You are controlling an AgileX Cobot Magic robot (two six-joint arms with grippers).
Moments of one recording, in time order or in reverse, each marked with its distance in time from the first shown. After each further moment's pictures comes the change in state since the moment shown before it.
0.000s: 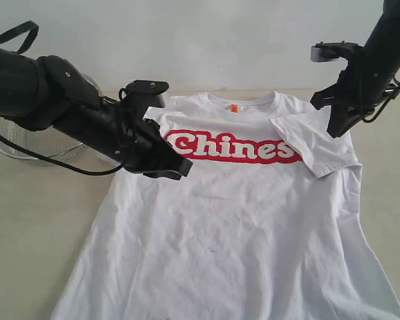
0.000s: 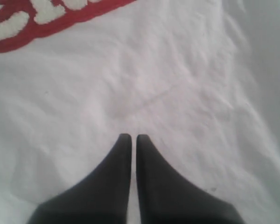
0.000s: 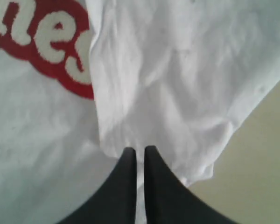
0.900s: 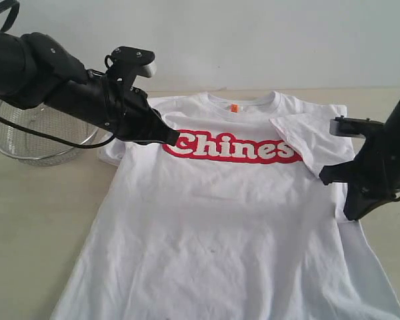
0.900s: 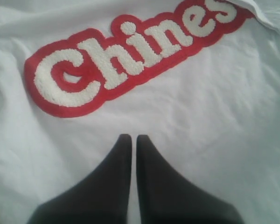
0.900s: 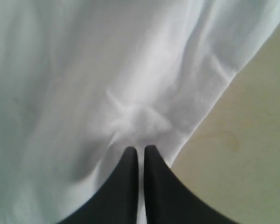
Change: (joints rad) left arm 0.062 0.000 -0.073 0.002 -0.077 0.102; right arm 0.000 -0.223 0.655 0.062 -0.296 0.133
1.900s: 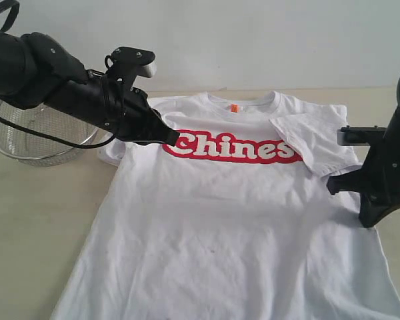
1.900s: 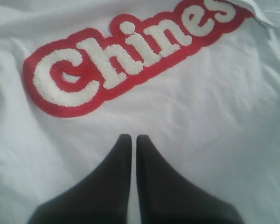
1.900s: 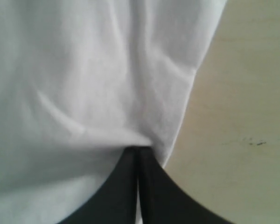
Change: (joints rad) left arm 0.000 0.000 0.000 0.000 0.002 0.000; right arm 0.006 0.038 0.002 -0.208 -0.036 0.198
